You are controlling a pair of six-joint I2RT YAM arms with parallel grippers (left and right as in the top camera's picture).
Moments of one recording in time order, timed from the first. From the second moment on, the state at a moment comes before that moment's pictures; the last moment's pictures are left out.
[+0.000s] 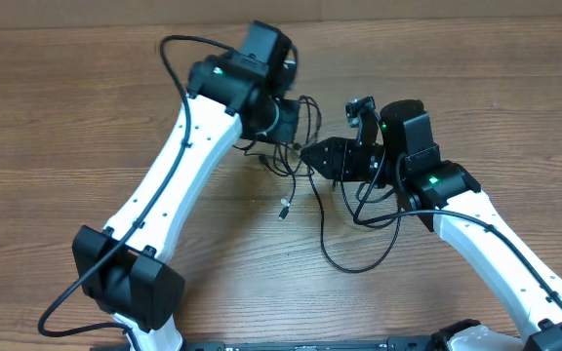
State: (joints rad) left arm -0.47 1.87 1.88 -1.21 0.13 -0.25; right arm 0.37 1.41 0.97 -0.24 -0.60 0.55
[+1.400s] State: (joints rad) left arm -0.31 1.72 1.87 -1.30 0.27 -0.02; right arm 0.36 1.41 0.97 -0.59 -0.14 0.75
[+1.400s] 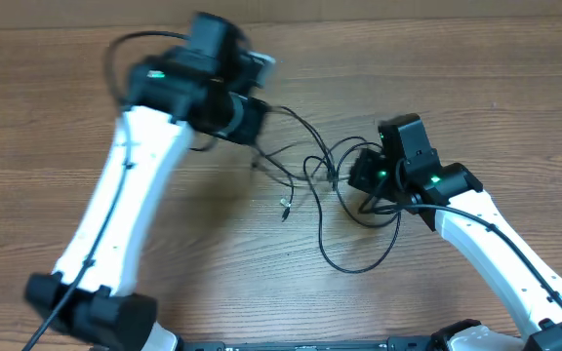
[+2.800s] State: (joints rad) left arm 0.11 1.53 1.87 -1.13 0.78 0.11; right arm 0.17 1.41 0.97 -0.47 -0.42 0.62
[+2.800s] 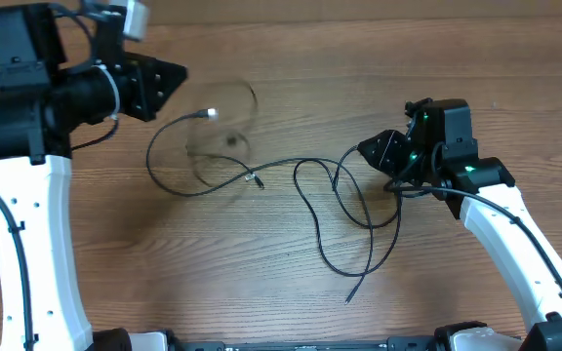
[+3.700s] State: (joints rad) left arm -0.05 1.61 1.87 -1.38 0.28 -0.08; right arm 0.17 1.41 0.97 -0.51 -0.49 0.54
